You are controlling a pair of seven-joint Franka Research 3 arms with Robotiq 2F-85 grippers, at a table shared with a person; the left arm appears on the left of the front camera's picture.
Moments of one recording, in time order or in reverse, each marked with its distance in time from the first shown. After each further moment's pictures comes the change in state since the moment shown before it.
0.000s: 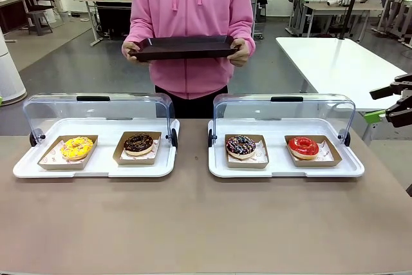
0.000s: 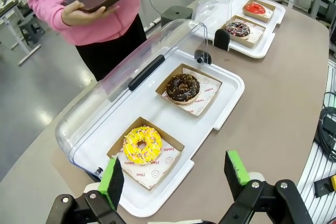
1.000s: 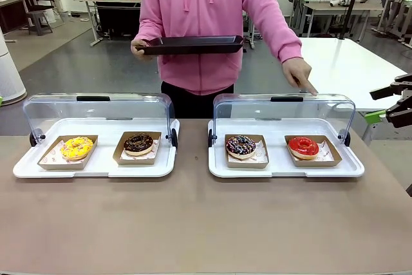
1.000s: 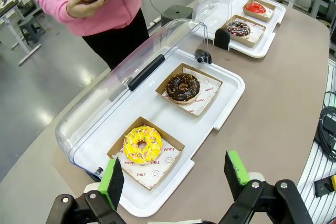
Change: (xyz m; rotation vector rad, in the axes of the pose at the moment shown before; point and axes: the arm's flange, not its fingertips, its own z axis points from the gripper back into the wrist) left arm 0.001 -0.001 0.000 0.001 0.002 -0.003; right arm 0.000 0.001 0.001 0.000 0.005 0.001
